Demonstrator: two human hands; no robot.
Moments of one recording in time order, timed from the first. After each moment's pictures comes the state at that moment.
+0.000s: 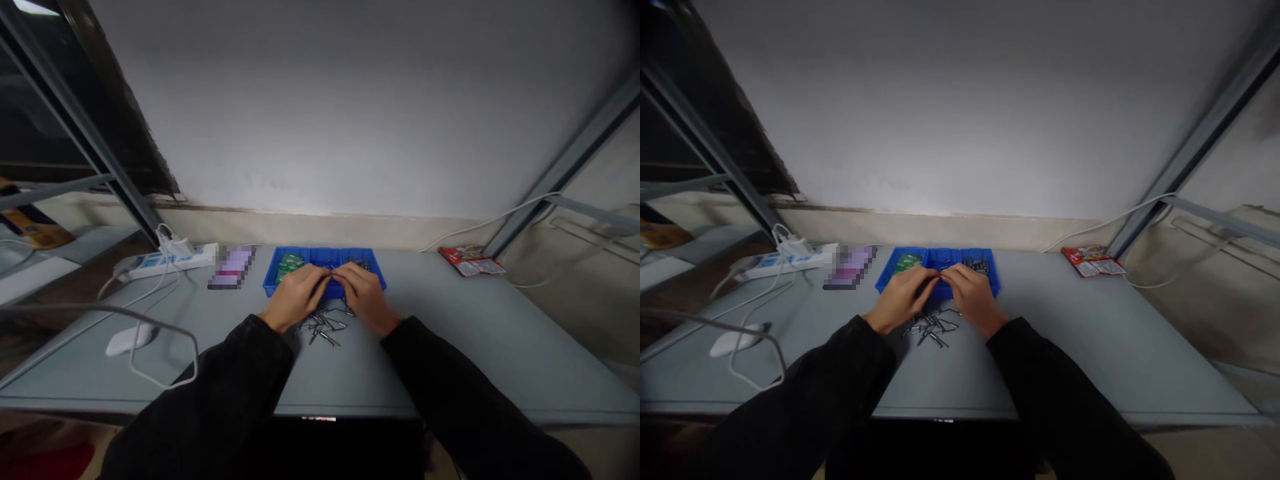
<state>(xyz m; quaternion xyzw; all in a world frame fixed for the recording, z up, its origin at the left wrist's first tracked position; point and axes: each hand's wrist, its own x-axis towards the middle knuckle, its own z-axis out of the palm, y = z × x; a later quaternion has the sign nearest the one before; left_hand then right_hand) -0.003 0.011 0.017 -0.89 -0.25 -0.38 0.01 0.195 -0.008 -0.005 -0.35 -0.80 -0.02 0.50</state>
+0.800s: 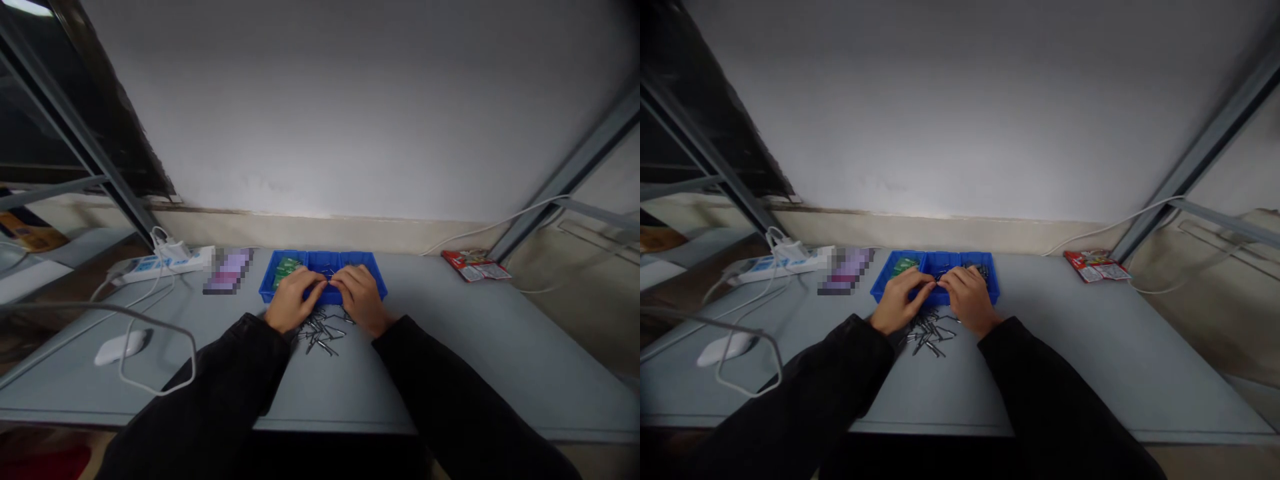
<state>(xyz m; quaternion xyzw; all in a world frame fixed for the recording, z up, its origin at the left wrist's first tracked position) -0.001 0.021 0.009 -0.86 -0.27 -0.41 -0.07 0.193 0.005 -0.009 -0.36 -0.80 -0.08 0.47</state>
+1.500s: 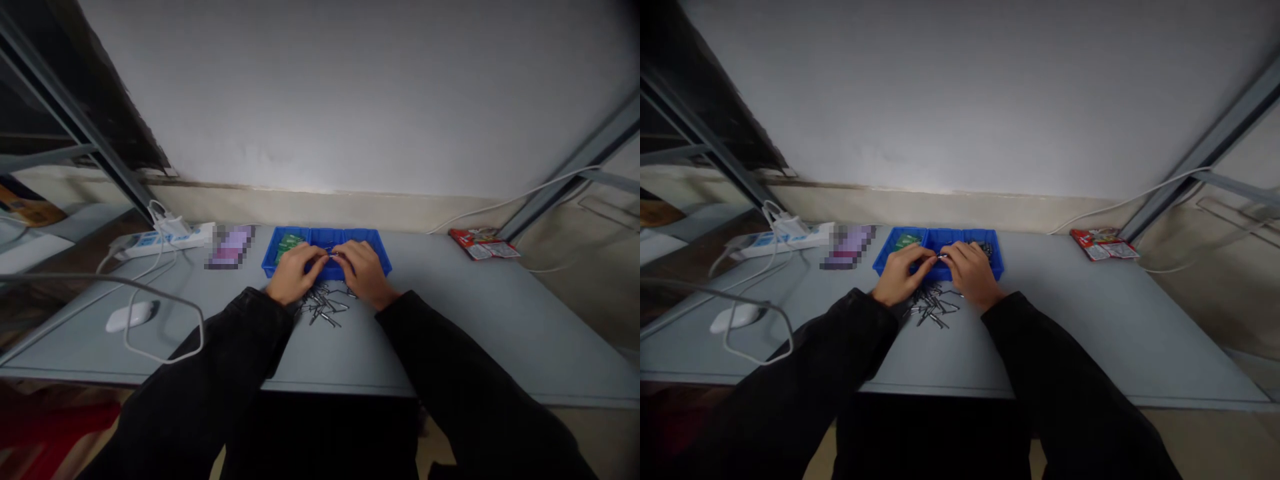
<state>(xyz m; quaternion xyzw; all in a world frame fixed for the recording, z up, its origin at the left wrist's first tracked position) -0.001 0.023 0.005 -0.86 -0.30 -0.41 -0.09 0.197 0.005 -0.012 -0.37 -0.82 -0.08 0.43</state>
